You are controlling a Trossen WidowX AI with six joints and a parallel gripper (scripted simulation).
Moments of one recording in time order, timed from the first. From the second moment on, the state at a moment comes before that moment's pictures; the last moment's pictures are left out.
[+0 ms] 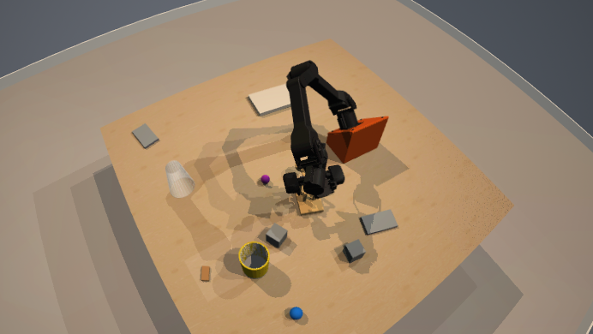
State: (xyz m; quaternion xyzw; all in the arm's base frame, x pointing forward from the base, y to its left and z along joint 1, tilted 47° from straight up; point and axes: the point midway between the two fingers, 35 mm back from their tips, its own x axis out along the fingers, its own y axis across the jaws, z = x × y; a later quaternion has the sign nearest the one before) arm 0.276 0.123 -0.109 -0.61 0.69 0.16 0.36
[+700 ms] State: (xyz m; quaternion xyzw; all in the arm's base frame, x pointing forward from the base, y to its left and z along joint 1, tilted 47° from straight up) arm 0.276 0.140 -0.094 -0.61 0.68 0.16 0.37
